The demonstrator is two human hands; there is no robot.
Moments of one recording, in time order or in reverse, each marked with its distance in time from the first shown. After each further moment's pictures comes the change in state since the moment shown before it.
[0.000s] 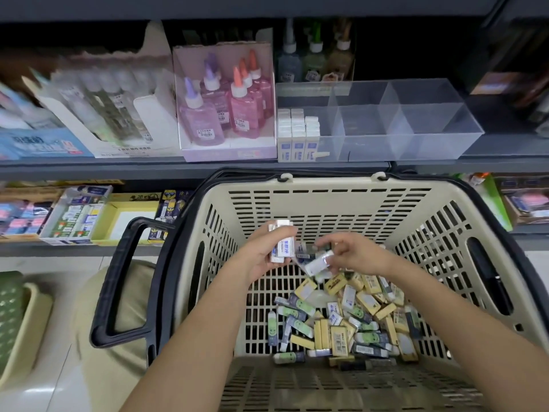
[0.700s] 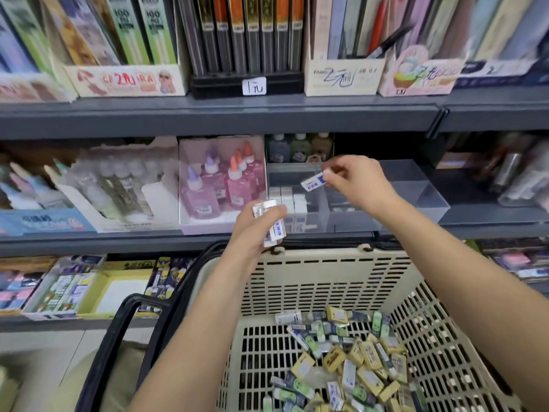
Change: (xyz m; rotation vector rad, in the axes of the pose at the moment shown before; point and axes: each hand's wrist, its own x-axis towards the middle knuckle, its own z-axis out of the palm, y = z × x) left_hand -0.018 0.131 0.034 -0.003 0.087 0.540; right_hand 0.037 -0.147 -0.147 -0.334 0.804 -0.285
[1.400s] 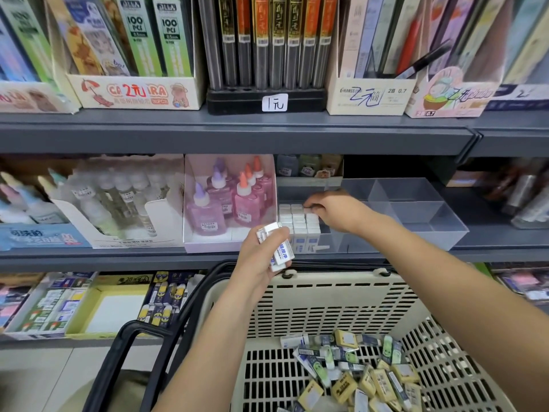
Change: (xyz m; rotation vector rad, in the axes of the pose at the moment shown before) left_hand 0.018 -0.017 -0.014 -0.181 -0.028 -0.091; right_hand 0.035 -0.006 0.052 -0.412 -0.480 -0.081
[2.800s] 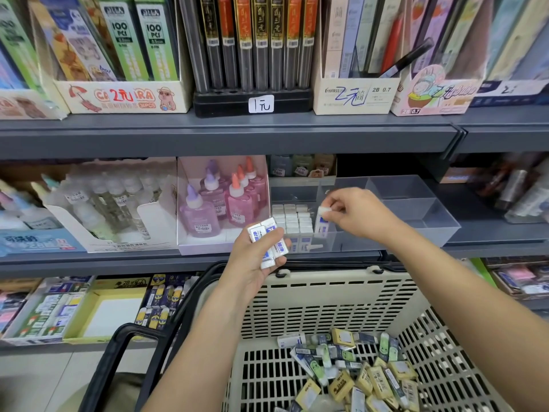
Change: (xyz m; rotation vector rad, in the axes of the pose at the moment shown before) left_hand 0.000 0.004 0.003 -0.090 0.007 -0.024; right_hand -0.051 0.016 -0.015 0.256 0.191 0.091
